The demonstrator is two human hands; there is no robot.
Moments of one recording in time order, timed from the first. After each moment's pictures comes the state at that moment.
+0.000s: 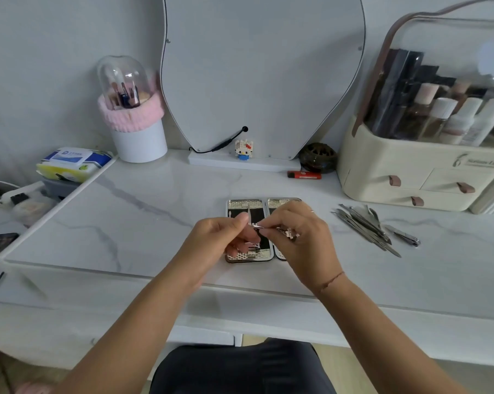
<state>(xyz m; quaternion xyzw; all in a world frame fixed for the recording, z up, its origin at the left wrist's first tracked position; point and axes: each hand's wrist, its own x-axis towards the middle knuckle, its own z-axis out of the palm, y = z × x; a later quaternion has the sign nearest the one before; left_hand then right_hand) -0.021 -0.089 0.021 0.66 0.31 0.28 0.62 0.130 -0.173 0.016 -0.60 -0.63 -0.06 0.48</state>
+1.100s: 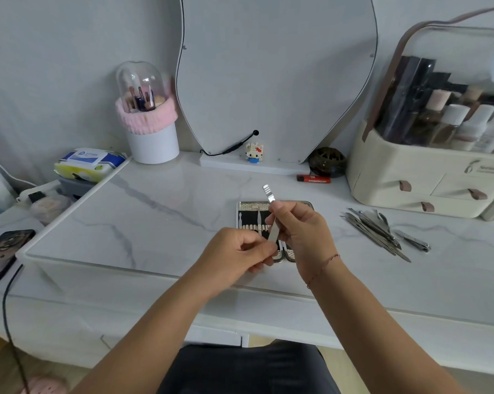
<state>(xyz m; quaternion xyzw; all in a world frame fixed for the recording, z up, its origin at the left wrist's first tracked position) -0.027 -0.105 0.021 0.73 0.28 0.25 0.57 0.105 -0.157 0.037 -0.55 -0.31 0.37 0.68</state>
